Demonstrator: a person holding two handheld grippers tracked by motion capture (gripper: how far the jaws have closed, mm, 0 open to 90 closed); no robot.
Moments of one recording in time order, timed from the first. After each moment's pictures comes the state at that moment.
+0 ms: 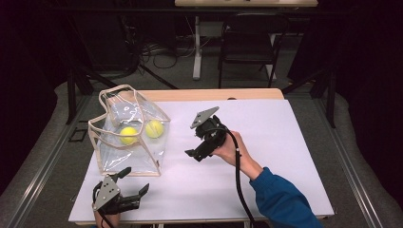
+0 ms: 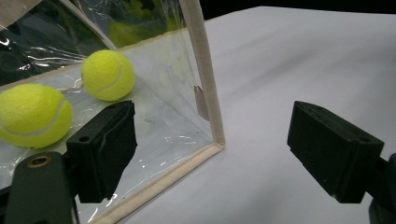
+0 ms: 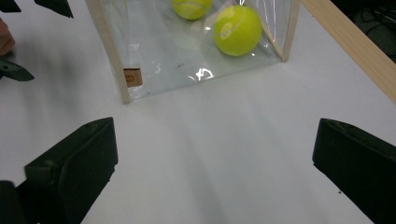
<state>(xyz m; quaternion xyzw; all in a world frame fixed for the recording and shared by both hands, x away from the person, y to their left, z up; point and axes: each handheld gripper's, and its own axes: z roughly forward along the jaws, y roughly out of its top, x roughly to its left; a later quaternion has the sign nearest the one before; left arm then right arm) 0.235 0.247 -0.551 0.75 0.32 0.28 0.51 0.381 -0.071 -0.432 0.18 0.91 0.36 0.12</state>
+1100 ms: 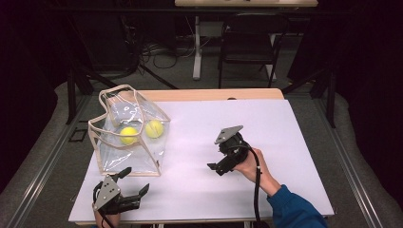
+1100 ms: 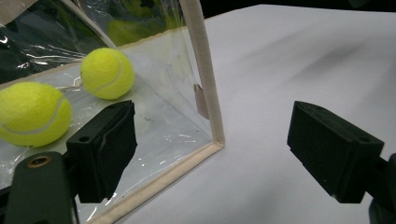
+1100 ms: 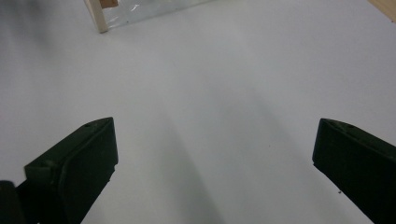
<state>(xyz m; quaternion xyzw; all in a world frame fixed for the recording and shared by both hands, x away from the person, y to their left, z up) 0.235 0.246 -0.552 0.75 0.32 0.28 0.51 0.358 -0.133 -0.480 0.23 0.90 0.34 0.12</state>
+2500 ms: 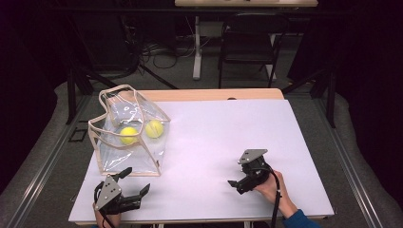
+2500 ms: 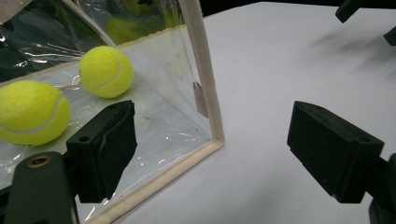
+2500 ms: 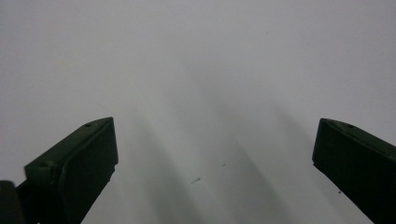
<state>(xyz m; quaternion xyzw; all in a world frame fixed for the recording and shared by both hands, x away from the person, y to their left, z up) 0.235 0.244 -0.552 0.75 0.32 0.28 0.51 0.319 -0.197 -0.536 0.28 0.89 0.34 0.13</state>
